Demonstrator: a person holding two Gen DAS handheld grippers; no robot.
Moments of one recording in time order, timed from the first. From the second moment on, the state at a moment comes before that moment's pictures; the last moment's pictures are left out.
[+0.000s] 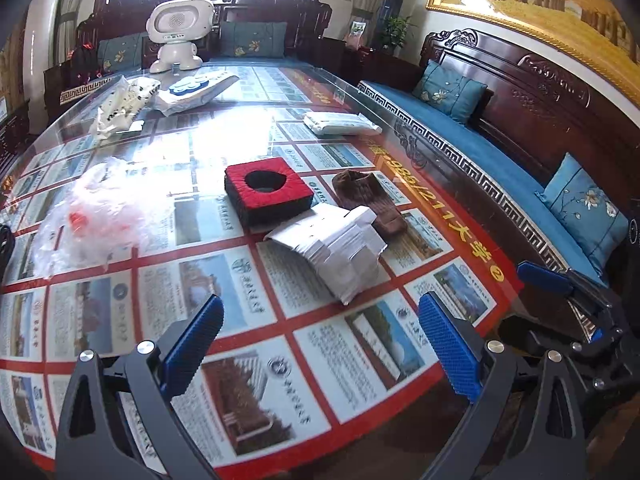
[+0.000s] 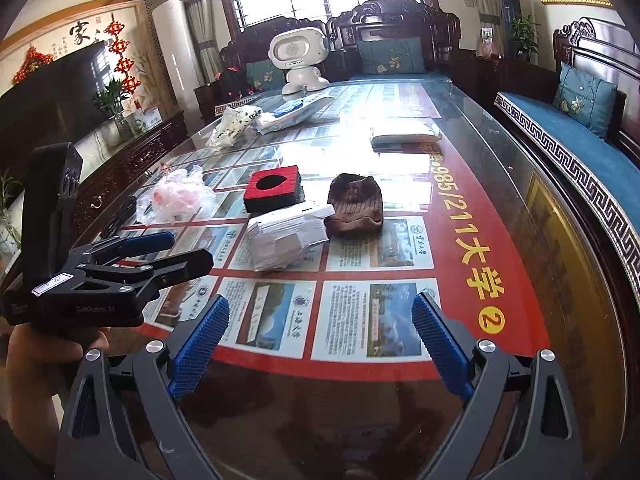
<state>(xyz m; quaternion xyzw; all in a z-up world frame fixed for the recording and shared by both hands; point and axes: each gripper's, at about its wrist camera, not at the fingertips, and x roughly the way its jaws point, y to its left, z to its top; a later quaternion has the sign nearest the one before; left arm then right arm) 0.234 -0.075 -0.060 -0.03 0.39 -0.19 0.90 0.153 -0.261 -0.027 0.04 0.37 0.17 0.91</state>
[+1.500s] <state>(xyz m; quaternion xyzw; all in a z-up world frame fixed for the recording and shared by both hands) 0.285 -0.100 -0.088 -0.03 0.42 -0.19 0.88 0.329 -0.238 -0.062 -0.02 0.45 0.16 0.88</state>
